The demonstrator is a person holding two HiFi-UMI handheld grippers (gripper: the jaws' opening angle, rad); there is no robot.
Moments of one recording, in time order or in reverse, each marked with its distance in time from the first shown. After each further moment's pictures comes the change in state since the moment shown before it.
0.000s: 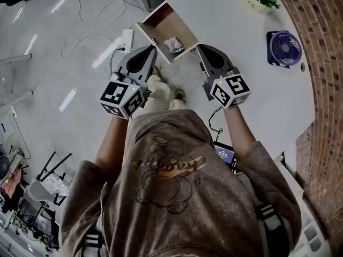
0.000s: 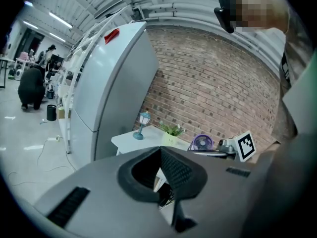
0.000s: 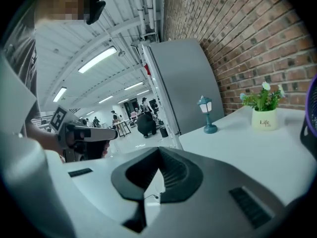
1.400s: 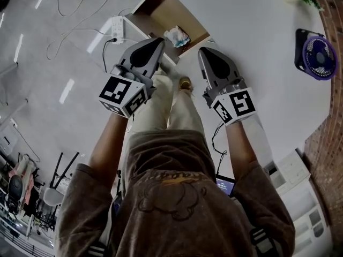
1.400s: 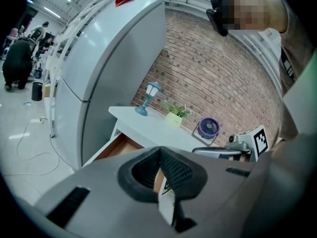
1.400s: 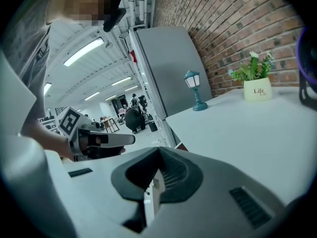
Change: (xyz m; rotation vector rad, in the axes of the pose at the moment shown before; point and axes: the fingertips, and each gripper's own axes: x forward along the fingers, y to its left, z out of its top) left arm 0.101 0.075 -0.101 -0.051 0.129 -0.149; right arm 0.064 -0.040 -0.088 0.053 0.039 -0.122
